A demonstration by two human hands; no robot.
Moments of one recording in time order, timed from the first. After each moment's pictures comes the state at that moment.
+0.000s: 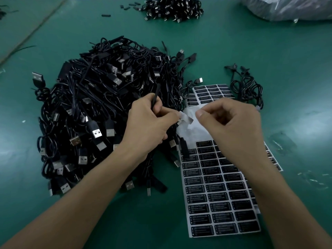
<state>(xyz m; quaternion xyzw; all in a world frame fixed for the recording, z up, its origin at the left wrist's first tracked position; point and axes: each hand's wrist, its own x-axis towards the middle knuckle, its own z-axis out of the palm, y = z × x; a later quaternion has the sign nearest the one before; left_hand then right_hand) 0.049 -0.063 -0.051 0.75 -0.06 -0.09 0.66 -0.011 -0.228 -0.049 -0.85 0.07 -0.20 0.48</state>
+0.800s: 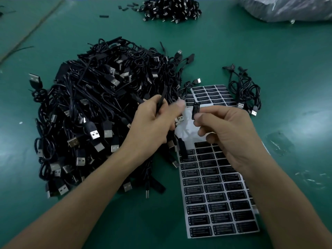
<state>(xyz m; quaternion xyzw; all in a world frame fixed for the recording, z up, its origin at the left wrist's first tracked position) 0.049 -0.063 -0.058 0.74 -0.16 -0.09 0.65 -0.004 -0.228 -0.046 -0.68 0.17 -0.04 0.71</state>
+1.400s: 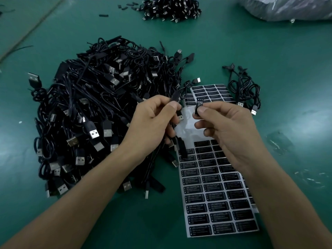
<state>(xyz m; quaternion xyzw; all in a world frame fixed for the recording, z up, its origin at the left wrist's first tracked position) 0.050 -0.066 -0.057 0.72 -0.14 -0.11 0.67 -0.004 -0.230 -0.049 -0.67 0.15 -0.07 0.73</state>
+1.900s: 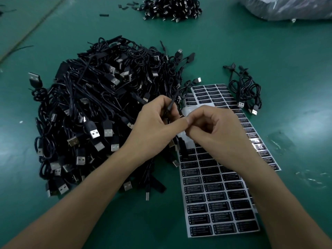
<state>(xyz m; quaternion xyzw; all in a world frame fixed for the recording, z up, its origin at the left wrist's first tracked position) 0.049 -0.066 -0.060 0.74 -0.19 -0.10 0.64 -0.009 -0.224 -0.052 -0.85 -0.01 -0.07 0.52</state>
